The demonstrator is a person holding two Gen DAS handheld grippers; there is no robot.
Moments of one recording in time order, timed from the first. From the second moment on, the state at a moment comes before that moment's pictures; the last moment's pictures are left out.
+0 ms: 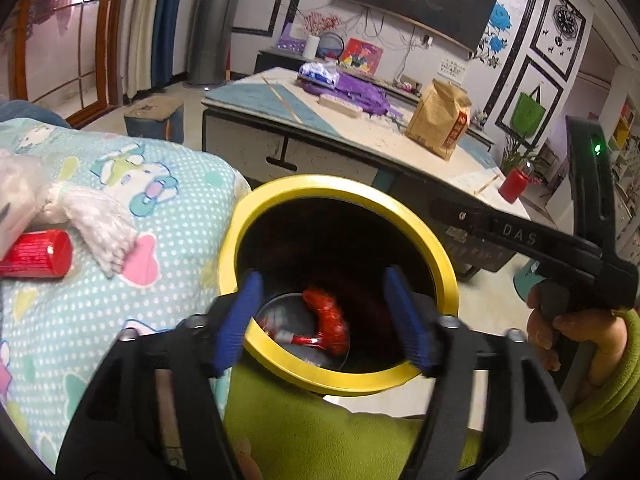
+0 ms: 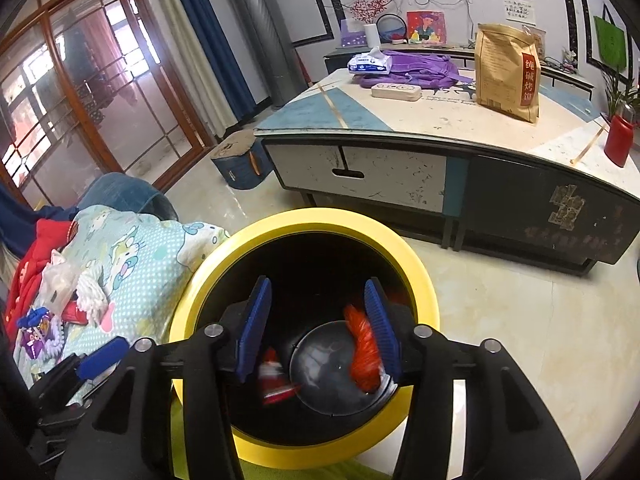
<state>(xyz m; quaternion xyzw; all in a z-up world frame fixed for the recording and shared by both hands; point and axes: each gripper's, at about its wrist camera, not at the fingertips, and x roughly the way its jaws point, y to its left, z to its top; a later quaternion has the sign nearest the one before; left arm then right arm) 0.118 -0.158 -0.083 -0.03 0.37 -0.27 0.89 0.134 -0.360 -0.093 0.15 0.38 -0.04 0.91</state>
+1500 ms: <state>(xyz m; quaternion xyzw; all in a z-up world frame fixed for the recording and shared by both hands) 0.088 0.005 -0.003 -0.10 0.23 -0.04 0.97 0.096 -0.205 -0.035 0.00 0.29 0.17 0.94</state>
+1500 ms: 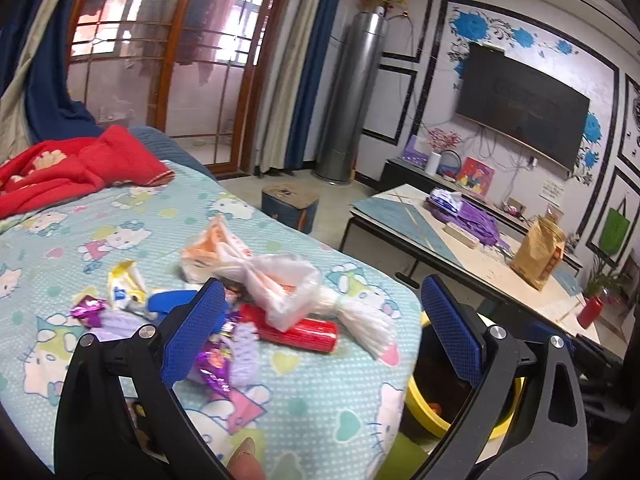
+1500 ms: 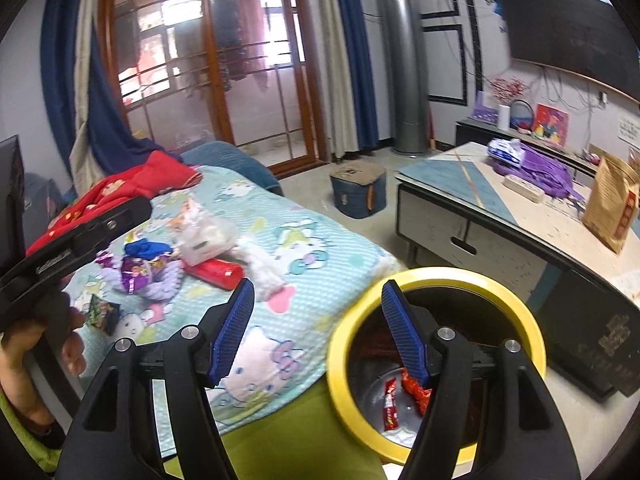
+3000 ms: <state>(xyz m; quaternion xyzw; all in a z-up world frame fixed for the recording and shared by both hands) 0.130 0.142 -0.052 -0.30 0.36 -0.06 0.88 0.114 -0.014 -0.075 -0.12 0.29 0.35 0.88</state>
